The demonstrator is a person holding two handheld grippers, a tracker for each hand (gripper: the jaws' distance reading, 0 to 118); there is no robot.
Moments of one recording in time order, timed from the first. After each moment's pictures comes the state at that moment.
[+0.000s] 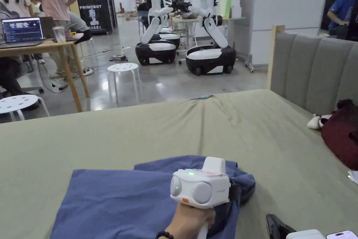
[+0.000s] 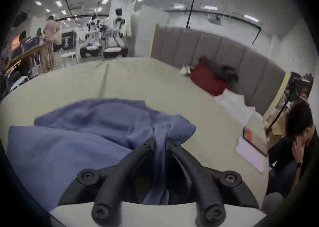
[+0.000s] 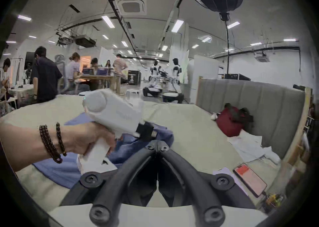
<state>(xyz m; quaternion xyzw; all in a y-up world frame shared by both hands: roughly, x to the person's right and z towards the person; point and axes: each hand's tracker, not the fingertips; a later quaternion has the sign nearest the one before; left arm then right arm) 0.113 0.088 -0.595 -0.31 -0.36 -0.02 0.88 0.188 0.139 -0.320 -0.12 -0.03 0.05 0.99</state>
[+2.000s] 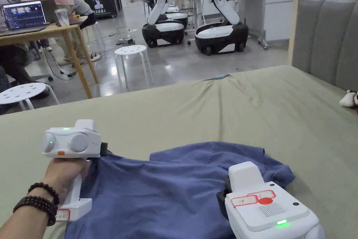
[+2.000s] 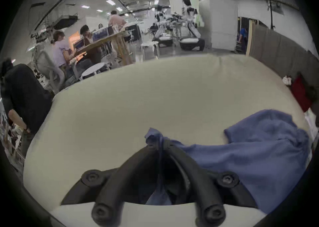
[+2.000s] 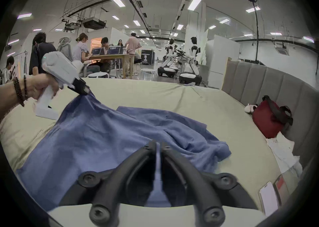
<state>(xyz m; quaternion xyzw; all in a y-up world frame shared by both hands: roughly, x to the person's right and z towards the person) -0.177 0.153 -0.723 -0.33 -0.03 -0.07 0.94 0.132 0.122 -0.491 -0.22 0.04 0.05 0.97</state>
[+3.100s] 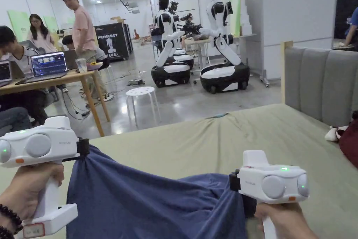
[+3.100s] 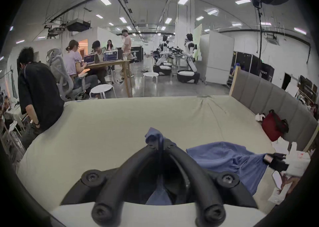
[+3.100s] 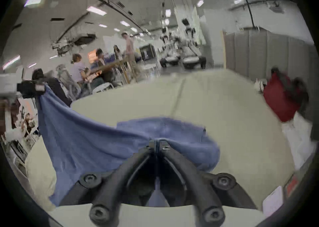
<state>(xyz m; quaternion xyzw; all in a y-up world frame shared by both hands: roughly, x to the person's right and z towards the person) -0.216 0.308 -0.589 -0.23 -0.05 0.01 0.97 0.207 0.189 -0.539 -0.24 0.09 -0.07 0.96</state>
